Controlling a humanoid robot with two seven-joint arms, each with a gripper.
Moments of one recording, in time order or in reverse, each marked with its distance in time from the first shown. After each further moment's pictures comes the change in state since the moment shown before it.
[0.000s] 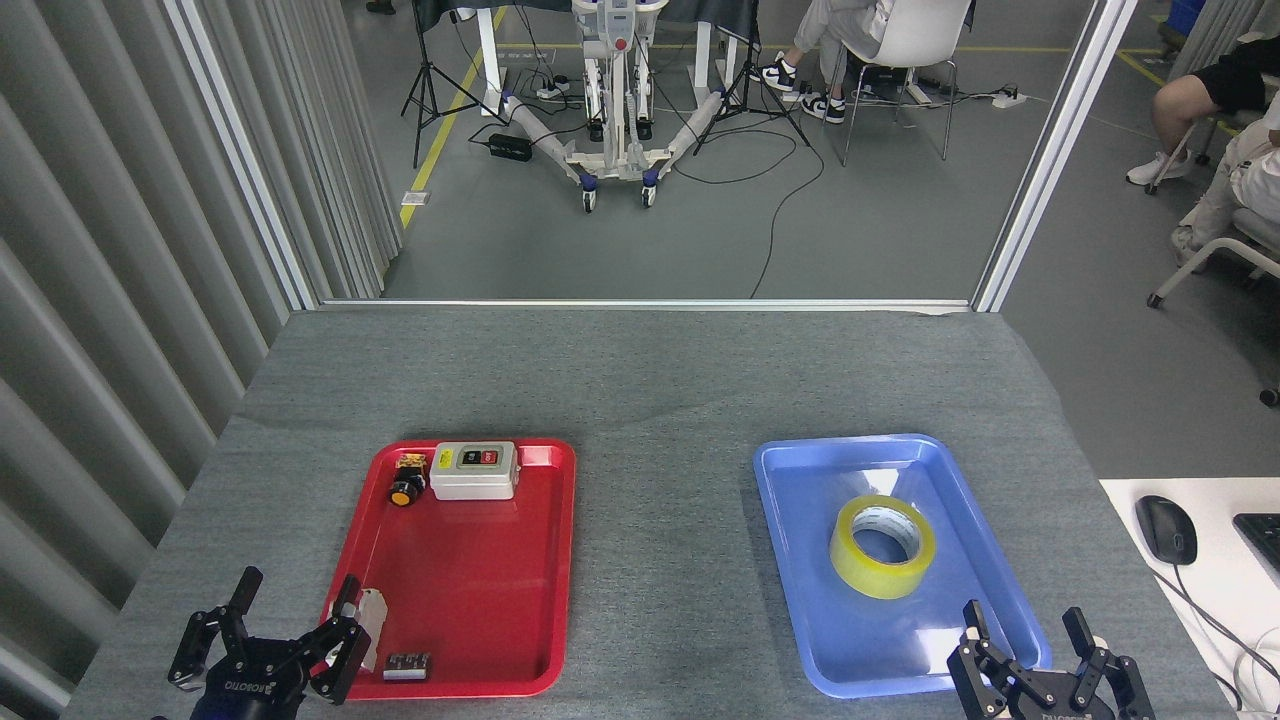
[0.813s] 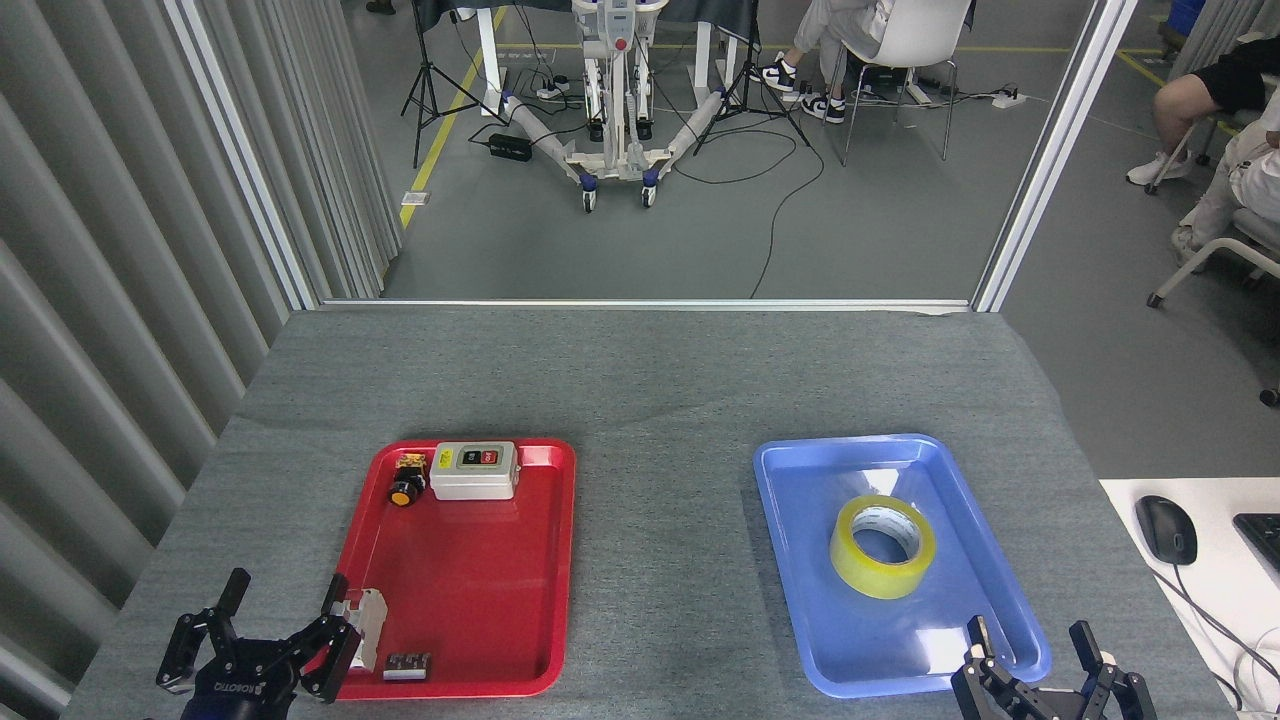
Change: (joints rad) left arm 0.002 0.002 0.014 0.000 0.008 0.011 0.000; right arm 0.048 -0.009 0.010 -0.011 0.000 -0.006 -0.094
